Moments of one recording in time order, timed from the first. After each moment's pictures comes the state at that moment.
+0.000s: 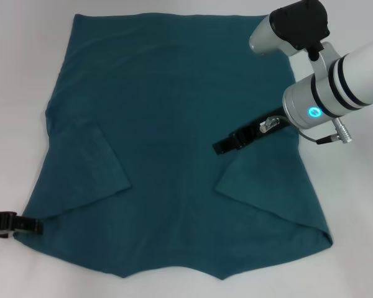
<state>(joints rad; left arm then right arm) -0.59 -2.08 0.68 0.98 2.74 1.42 -2.50 0.83 2.09 -1.16 -1.00 -2.52 -1.23 2.53</state>
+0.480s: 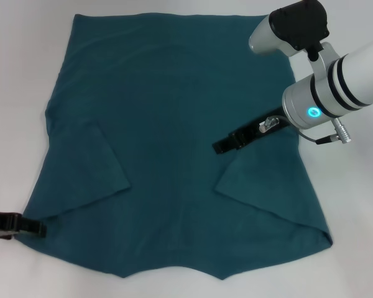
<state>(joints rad) -0.62 -2.08 0.70 0.96 2.77 1.41 -2.52 0.83 2.09 -1.16 -1.00 -2.52 -1.22 2.53</state>
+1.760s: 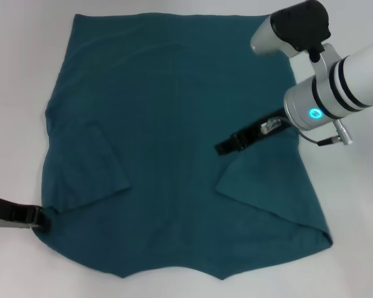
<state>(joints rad) -0.67 -2.08 0.73 0.93 2.74 1.43 -2.50 0.82 2.09 -1.16 -0.99 -2.52 -1.22 2.54</state>
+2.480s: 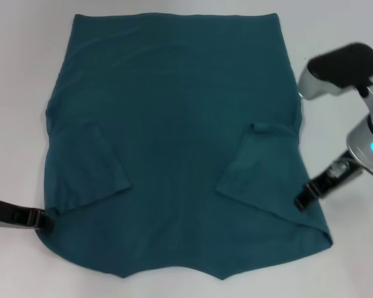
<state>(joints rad) -0.66 -2.08 0.72 0.92 2.71 1.43 -2.42 0.74 2.09 -1.17 -1.15 -2.84 -1.57 2.75</state>
